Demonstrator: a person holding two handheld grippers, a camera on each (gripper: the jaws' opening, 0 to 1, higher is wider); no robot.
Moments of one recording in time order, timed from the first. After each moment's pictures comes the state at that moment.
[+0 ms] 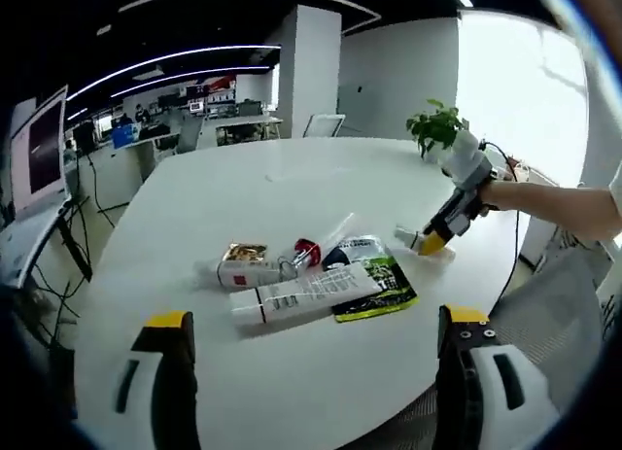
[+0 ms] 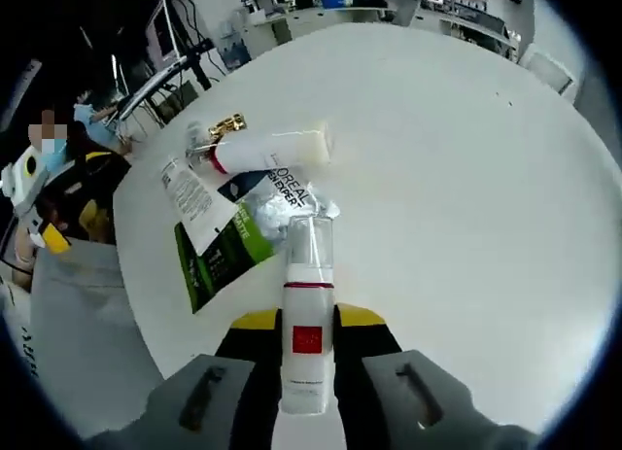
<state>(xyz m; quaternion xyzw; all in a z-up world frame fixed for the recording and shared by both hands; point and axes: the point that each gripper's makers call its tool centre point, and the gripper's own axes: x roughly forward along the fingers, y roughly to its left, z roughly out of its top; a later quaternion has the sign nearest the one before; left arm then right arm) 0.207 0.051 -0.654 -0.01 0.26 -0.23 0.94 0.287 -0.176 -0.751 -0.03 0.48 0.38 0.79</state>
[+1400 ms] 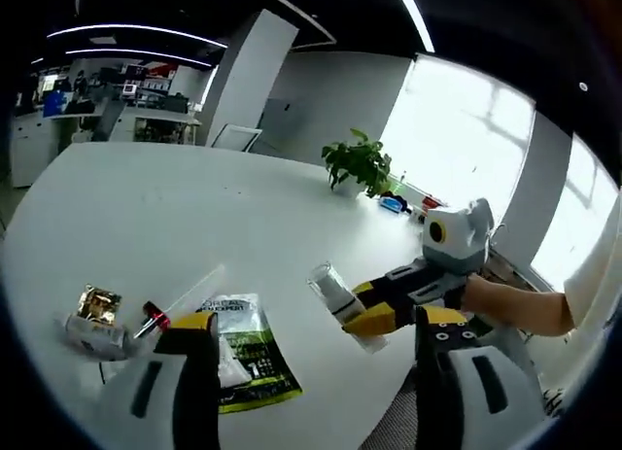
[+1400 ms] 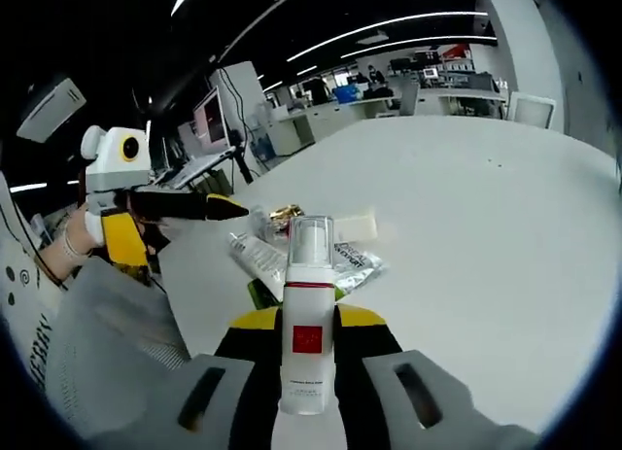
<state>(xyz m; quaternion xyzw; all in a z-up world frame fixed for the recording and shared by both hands) 0.248 -0.097 -0.629 -0.11 0.25 -0.41 0.87 0.245 -0.156 -0.679 0.01 0.29 0.41 0.87</state>
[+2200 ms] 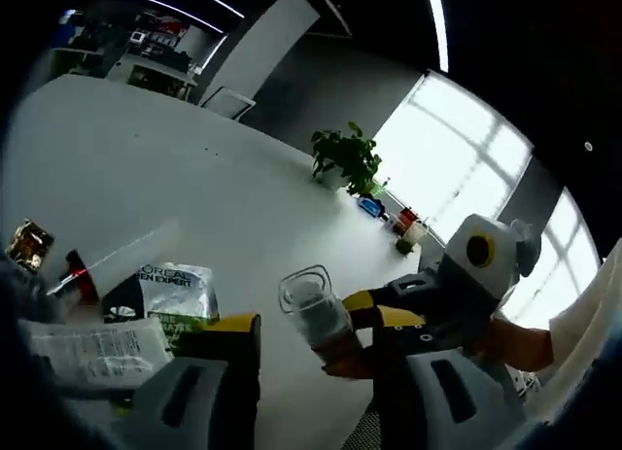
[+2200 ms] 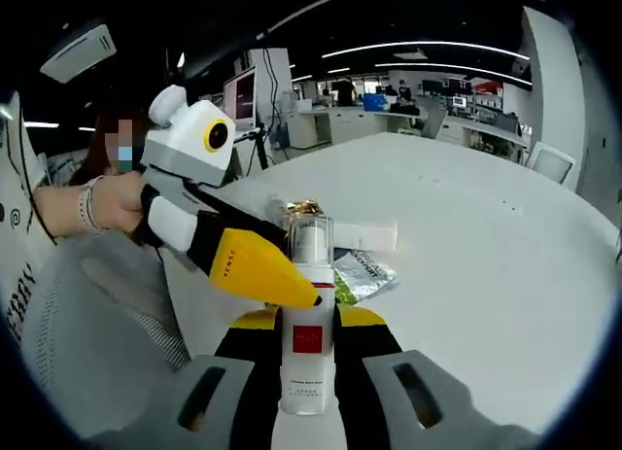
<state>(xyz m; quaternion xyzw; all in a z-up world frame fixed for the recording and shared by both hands) 0.252 -0.139 -0.667 -0.22 0.30 -0.43 0.82 0.234 -0.140 -0.678 -0.09 0.25 0.43 0.86</state>
